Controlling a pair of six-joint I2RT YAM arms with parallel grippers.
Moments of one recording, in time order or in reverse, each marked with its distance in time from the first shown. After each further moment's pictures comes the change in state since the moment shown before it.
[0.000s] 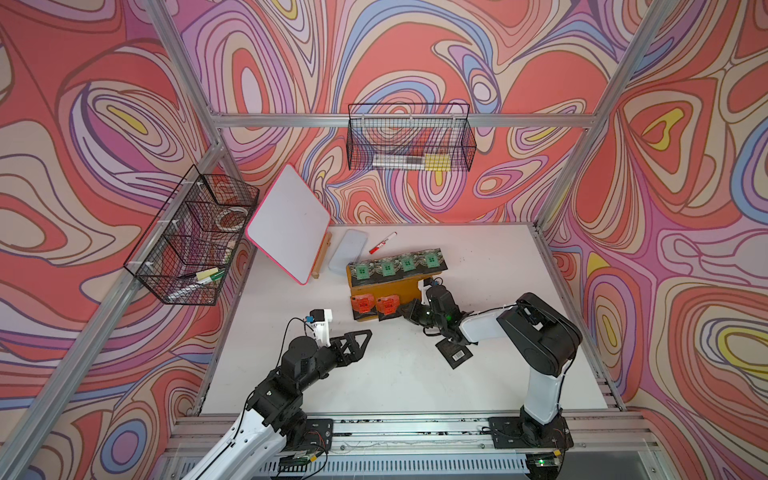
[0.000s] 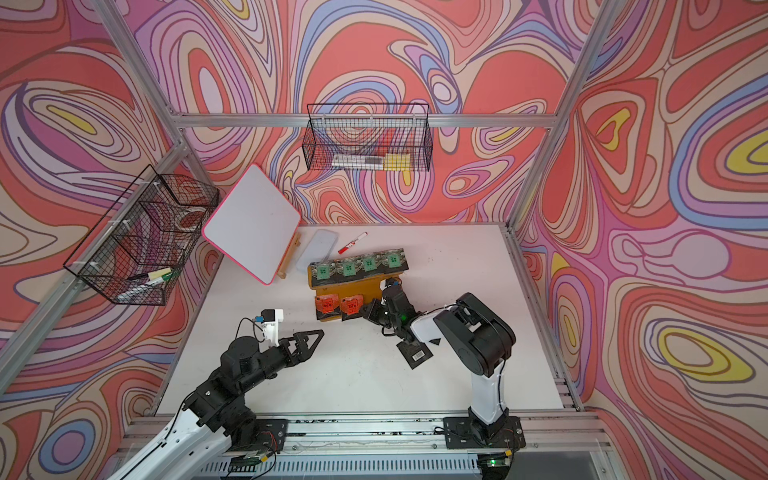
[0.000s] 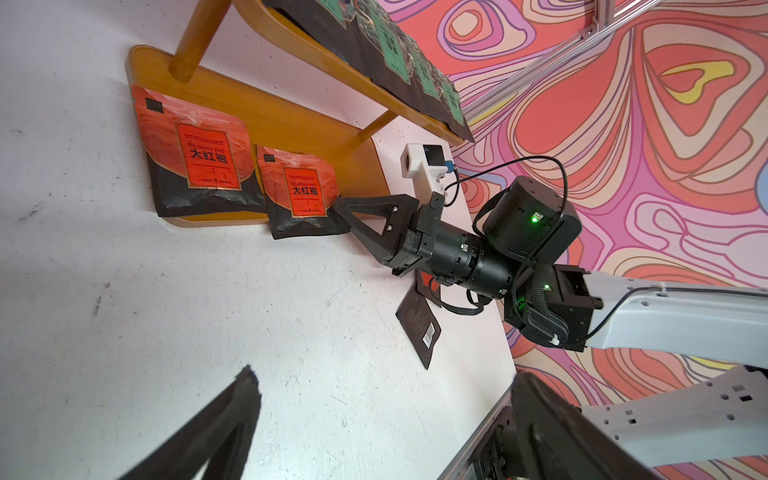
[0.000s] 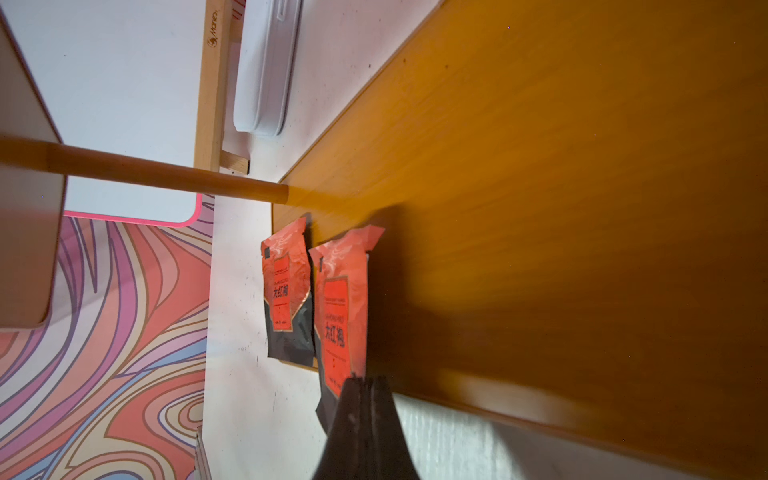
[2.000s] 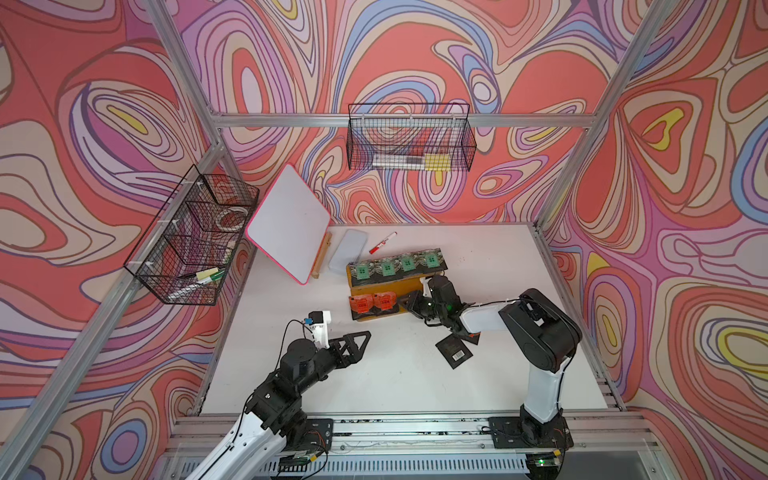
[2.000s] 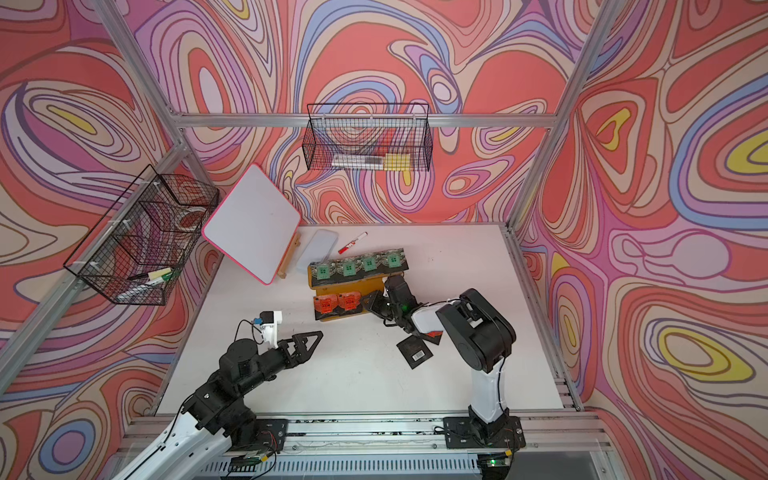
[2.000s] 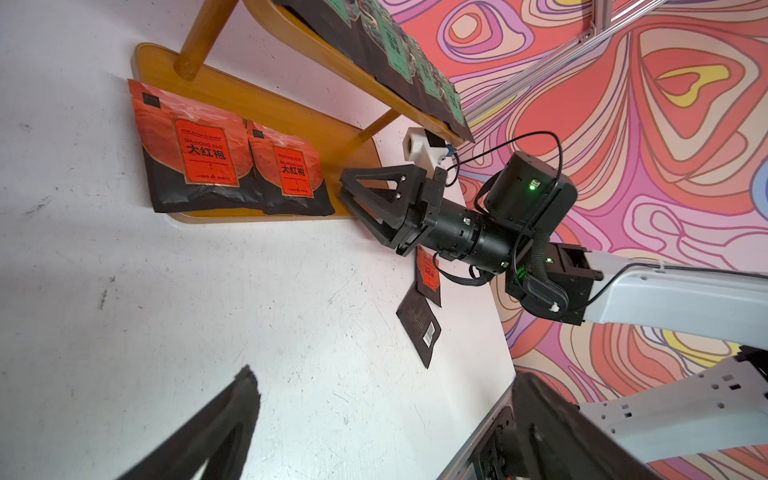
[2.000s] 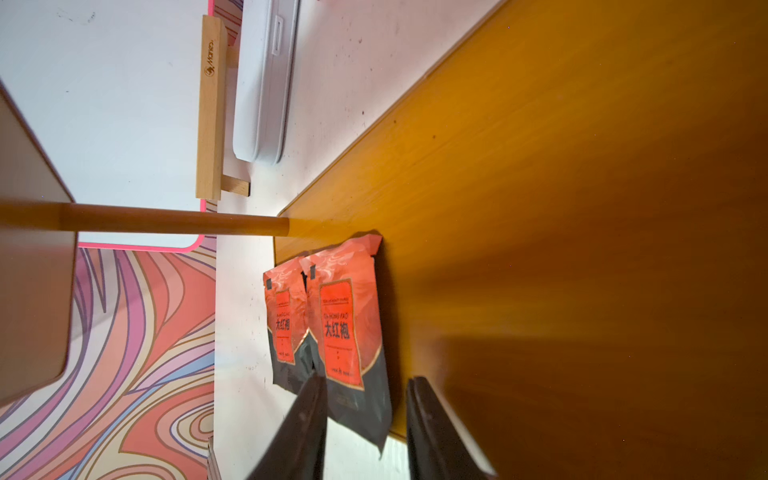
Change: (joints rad) left arm 0.000 -0.039 -0.018 -0.013 -0.003 -0.007; right arm -0.053 -0.006 0.067 -0.094 -0.041 -0.008
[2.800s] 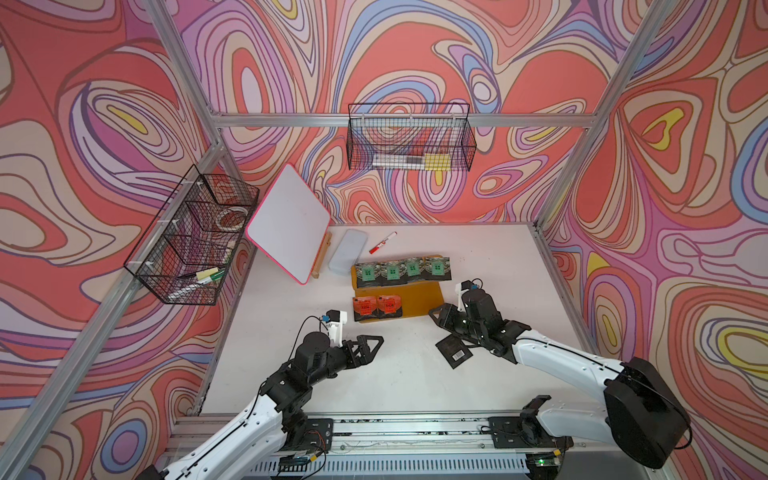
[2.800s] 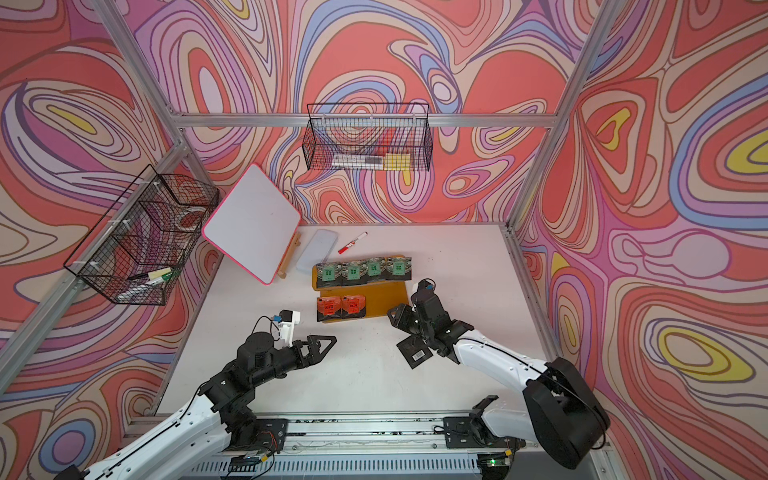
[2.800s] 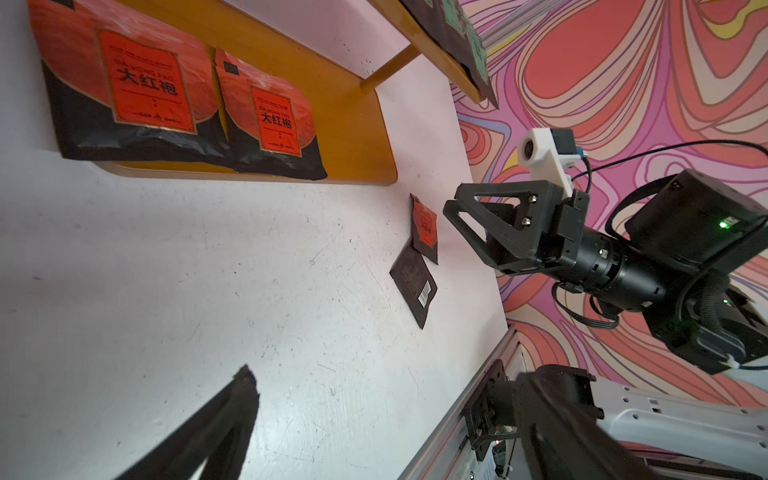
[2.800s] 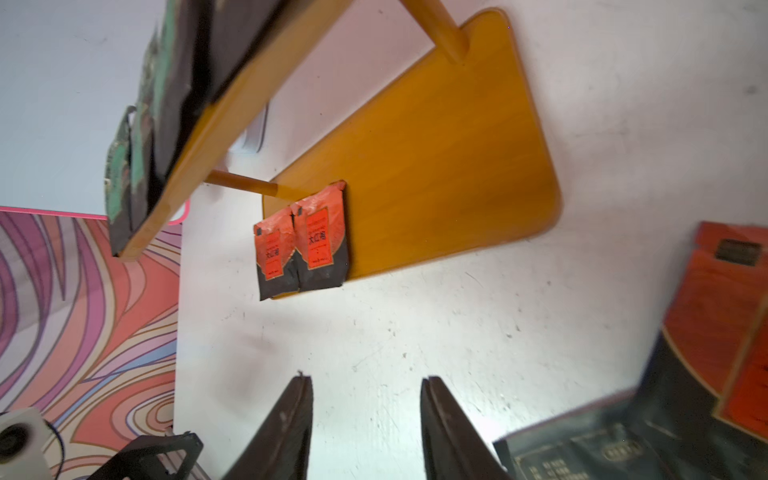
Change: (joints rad) left arm -0.075 0.236 0.000 0.157 0.081 -0.022; right arm 0.000 -0.656 -0.251 -0.529 0.200 -0.086
